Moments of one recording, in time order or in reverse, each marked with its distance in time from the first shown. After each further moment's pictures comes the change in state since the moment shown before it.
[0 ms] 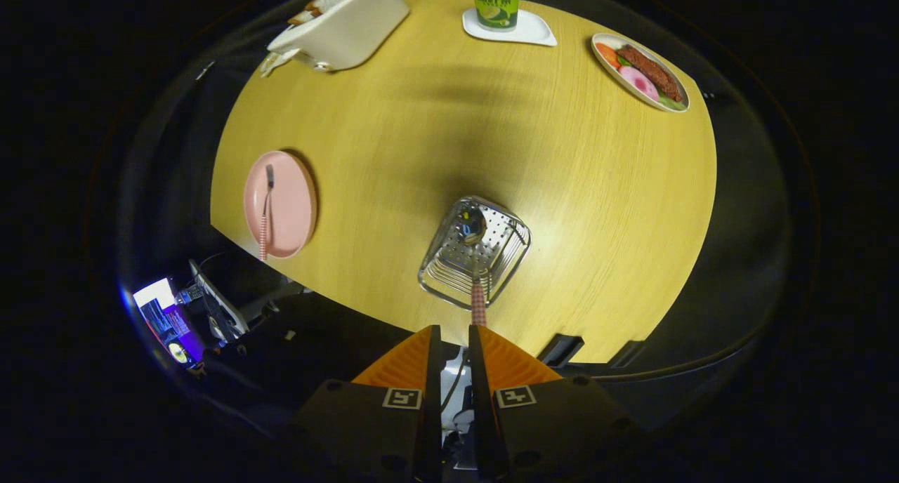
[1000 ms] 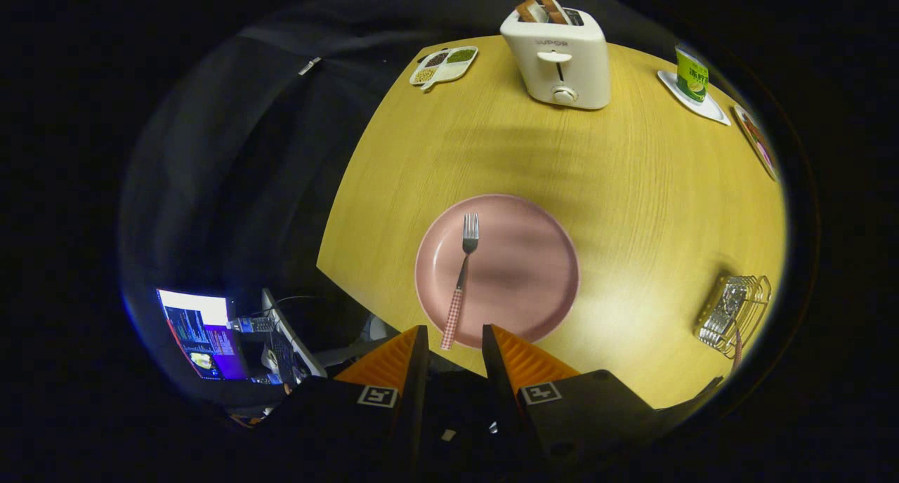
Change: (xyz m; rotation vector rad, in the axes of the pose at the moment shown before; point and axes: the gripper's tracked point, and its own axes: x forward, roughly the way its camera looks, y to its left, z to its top) arm 0.094 0.308 0.065 -0.069 -0.258 0.307
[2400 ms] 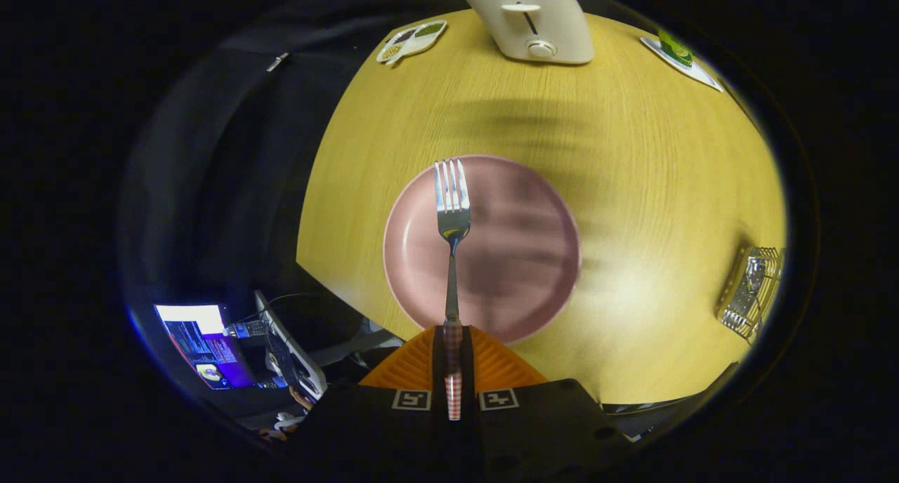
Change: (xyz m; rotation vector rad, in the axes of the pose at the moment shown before) arm -0.008 -0.031 -0.027 0.068 0.063 0.011
